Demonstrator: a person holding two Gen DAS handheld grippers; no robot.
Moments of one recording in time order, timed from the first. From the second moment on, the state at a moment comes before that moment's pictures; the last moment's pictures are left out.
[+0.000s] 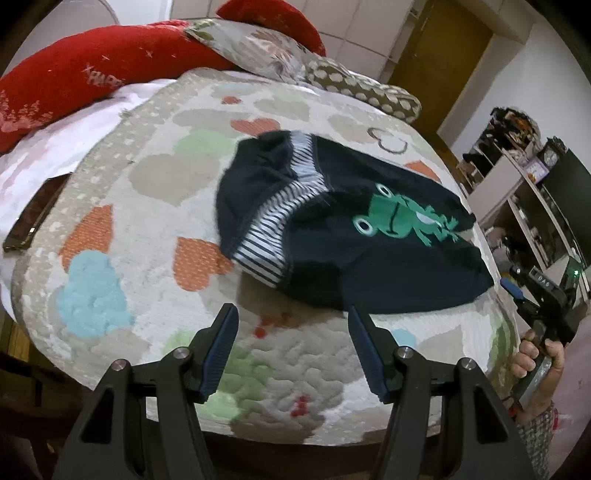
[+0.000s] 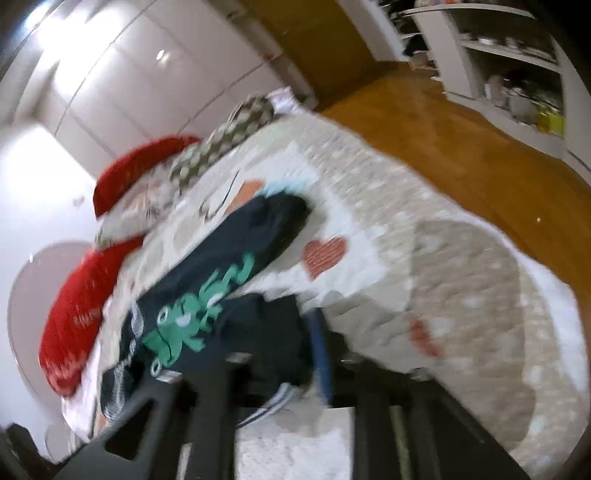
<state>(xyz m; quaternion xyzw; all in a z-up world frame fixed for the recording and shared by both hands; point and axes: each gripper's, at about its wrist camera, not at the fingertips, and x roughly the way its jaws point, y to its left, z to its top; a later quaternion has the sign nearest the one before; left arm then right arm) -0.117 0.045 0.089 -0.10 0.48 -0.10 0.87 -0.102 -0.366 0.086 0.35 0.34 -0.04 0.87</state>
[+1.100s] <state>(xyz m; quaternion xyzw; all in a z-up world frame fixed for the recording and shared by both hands) -0.042 0.028 0.089 -0.05 0.45 -0.06 0.89 -0.080 -0.314 0.111 0.25 0.36 -0.02 0.90</state>
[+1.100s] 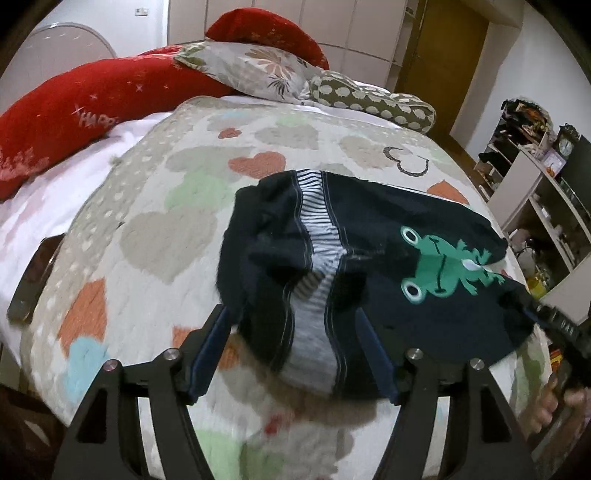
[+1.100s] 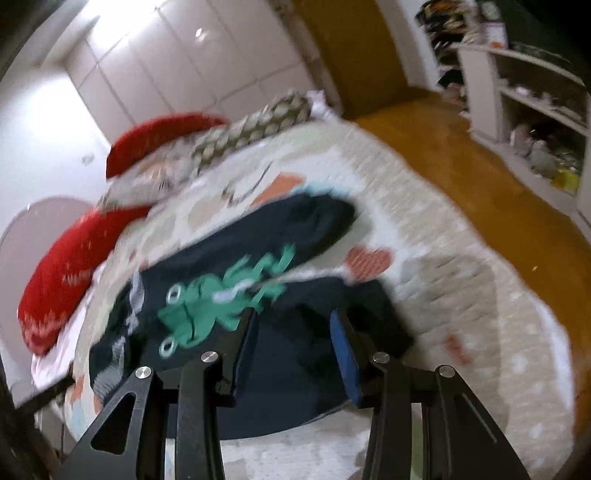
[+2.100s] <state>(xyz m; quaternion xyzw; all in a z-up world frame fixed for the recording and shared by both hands) -0.018 0.046 0.021 -0.03 0.51 -0.03 0.86 -0.049 -0.319 0.064 0.01 0.47 -0.15 0.87</state>
